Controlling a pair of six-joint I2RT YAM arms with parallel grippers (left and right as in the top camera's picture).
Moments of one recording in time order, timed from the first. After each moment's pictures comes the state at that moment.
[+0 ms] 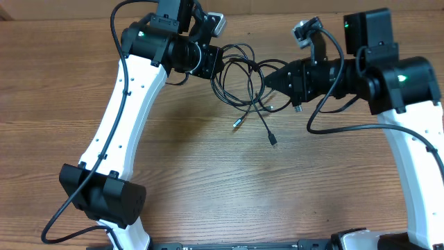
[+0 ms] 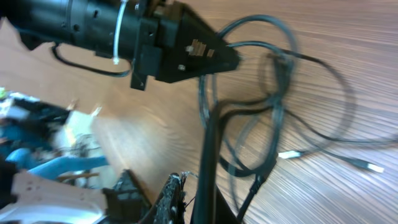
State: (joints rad) left arm -0.31 1.89 2.01 -1.16 0.42 -0.03; right arm 0.21 1.52 1.80 -1.18 -0.76 0.04
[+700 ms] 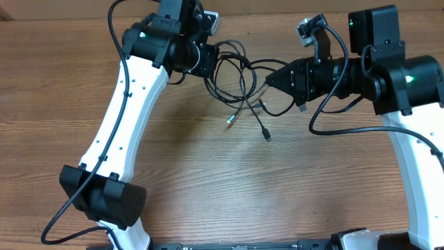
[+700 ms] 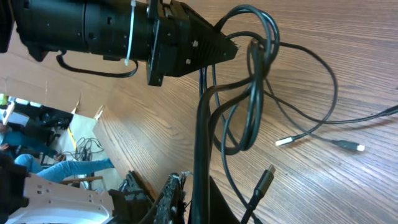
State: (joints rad) left arm -0.33 1.89 2.01 -1.15 0.22 -0.06; right arm 0.21 1.52 1.83 -1.21 -0.75 0.07
